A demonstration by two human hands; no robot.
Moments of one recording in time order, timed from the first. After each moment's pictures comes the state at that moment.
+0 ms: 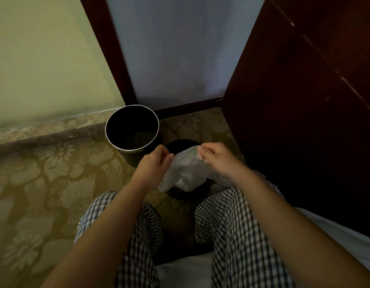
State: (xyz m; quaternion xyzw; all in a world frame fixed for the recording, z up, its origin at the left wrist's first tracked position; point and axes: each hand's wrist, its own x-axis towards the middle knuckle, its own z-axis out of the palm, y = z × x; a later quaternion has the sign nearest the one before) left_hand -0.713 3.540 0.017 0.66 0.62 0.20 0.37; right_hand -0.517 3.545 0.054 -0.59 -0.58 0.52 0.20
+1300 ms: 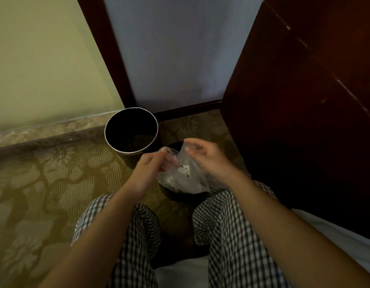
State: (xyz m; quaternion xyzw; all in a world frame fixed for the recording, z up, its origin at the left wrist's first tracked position) left_hand -0.710 3.528 0.045 0.49 0.52 0.36 0.59; right_hand -0.531 3.547 0.053 -0.57 -0.52 0.58 0.26
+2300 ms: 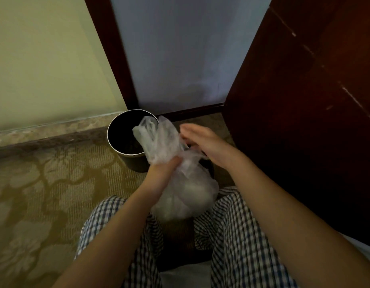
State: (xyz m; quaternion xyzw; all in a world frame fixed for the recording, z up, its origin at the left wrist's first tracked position) left_hand -0.688 3.529 0.051 0.29 0.62 0.37 0.64; right_hand -0.555 3.591 0.076 -0.54 -0.46 0.65 0.27
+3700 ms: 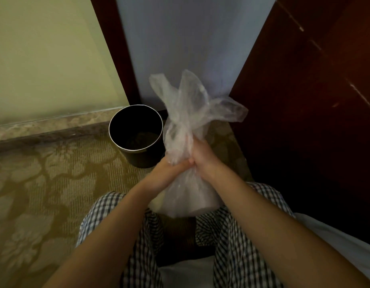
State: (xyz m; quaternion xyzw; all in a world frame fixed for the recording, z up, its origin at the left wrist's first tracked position) left_hand -0.694 3.531 0.042 0.46 0.47 0.35 0.67; right_hand -0.590 3.561 0.069 -0.59 -0.34 0.63 0.37
